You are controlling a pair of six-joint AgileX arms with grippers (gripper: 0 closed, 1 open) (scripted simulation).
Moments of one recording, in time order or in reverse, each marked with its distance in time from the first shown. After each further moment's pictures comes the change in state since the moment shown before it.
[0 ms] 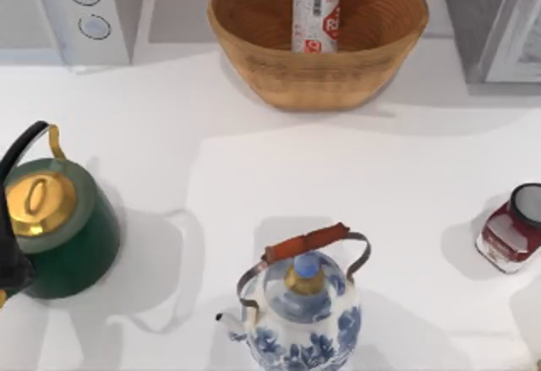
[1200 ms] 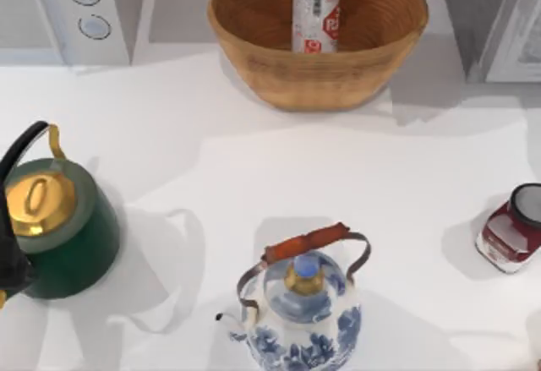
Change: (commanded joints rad) left arm 0.000 0.000 0.000 0.000 0.000 0.000; right arm 0.964 -0.003 0.025 -0.045 0.969 -0.006
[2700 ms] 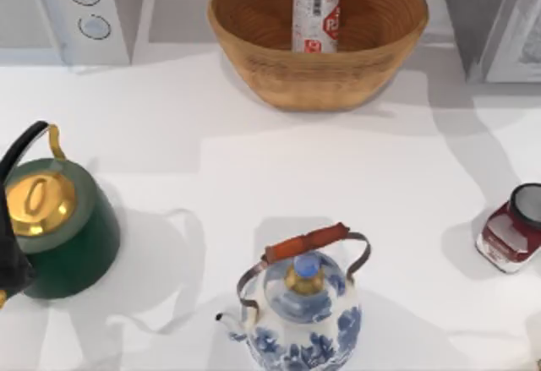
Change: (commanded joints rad) left arm 0.000 0.000 0.000 0.000 0.000 0.000; right arm 0.410 0.083 0.068 0.025 0.451 -0.017
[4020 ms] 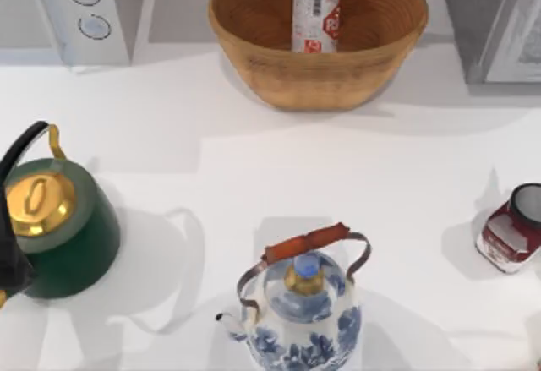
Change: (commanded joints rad) left arm 0.000 0.000 0.000 0.000 0.000 0.000; right arm -0.217 -1.003 -1.355 0.264 -0.256 -0.005
